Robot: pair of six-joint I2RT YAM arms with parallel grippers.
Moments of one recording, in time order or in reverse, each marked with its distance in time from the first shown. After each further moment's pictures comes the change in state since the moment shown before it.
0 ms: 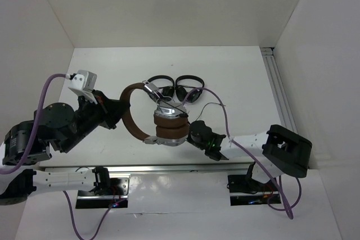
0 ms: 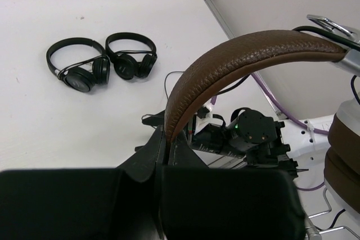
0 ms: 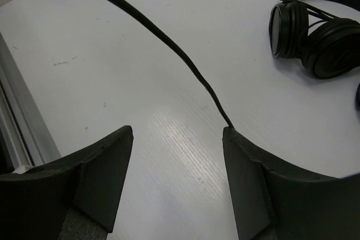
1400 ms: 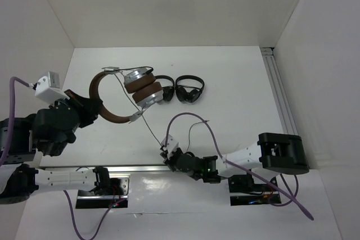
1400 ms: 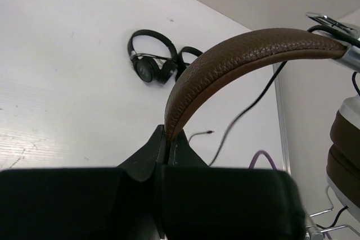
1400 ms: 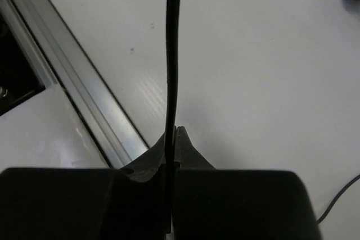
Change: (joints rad) left arm 0.005 0.052 0.170 -0.479 -0.352 -0.569; right arm 0.393 0.051 -0.030 -0.091 0.375 0.011
